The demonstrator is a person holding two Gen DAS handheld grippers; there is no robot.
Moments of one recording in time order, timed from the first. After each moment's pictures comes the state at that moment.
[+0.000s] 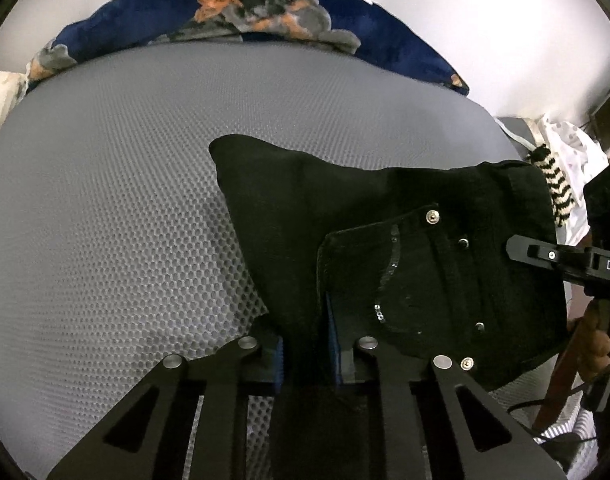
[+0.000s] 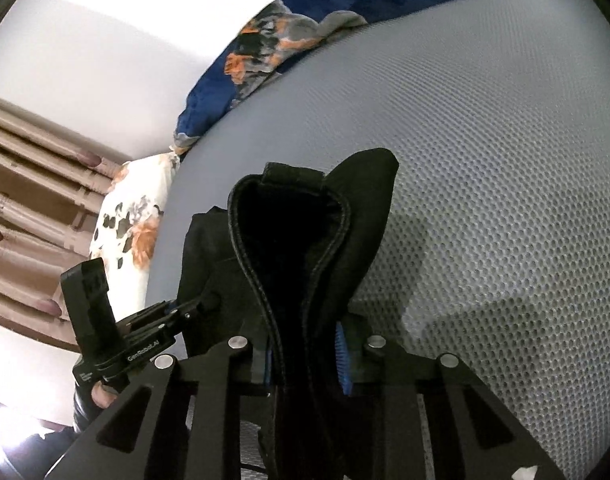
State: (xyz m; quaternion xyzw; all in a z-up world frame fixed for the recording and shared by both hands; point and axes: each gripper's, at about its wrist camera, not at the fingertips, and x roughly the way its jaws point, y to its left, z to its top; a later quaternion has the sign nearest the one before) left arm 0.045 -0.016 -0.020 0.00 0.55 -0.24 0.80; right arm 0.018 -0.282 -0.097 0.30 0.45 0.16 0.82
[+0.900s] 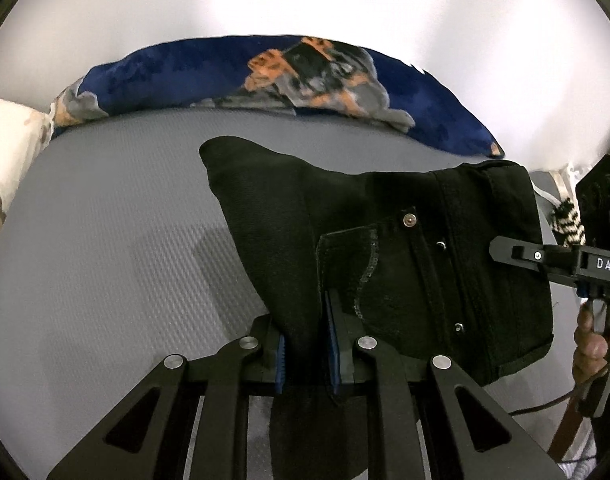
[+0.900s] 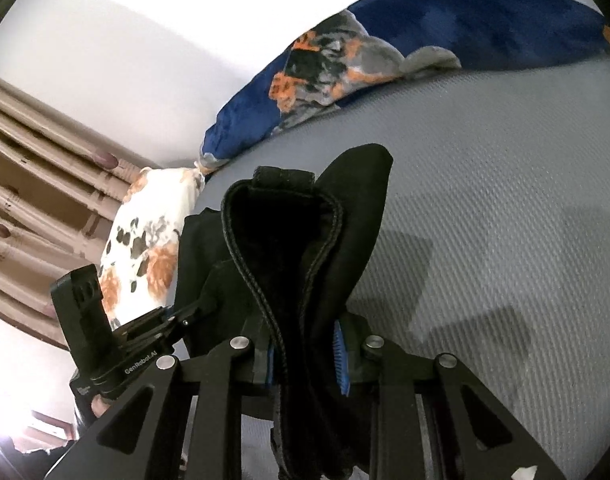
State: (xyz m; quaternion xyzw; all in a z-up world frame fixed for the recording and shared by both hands) left arm 0.153 0.004 0.014 -0.01 0.50 -0.19 0.84; right arm 0.156 -0.251 -0.059 0.27 0.44 0.20 0.83
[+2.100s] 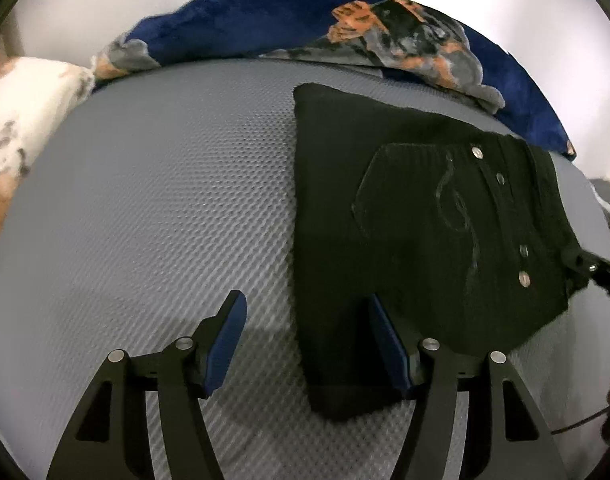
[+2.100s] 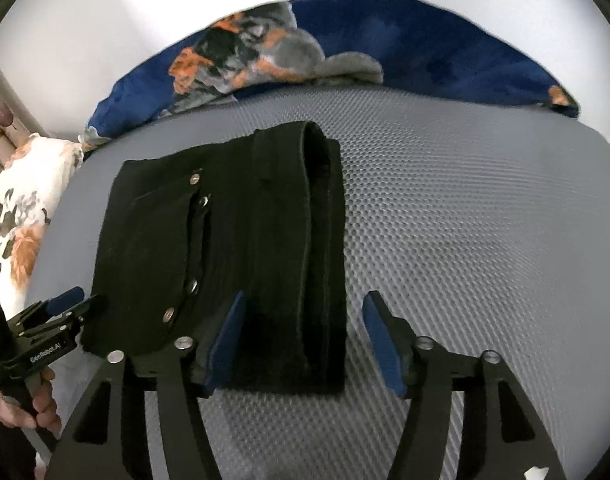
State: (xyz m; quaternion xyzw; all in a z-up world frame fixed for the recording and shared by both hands) left arm 0.170 0.033 -0.053 0.02 0.54 -0.09 0.84; right arm 0.137 -0.243 -0.092 0.11 0.45 0.00 0.89
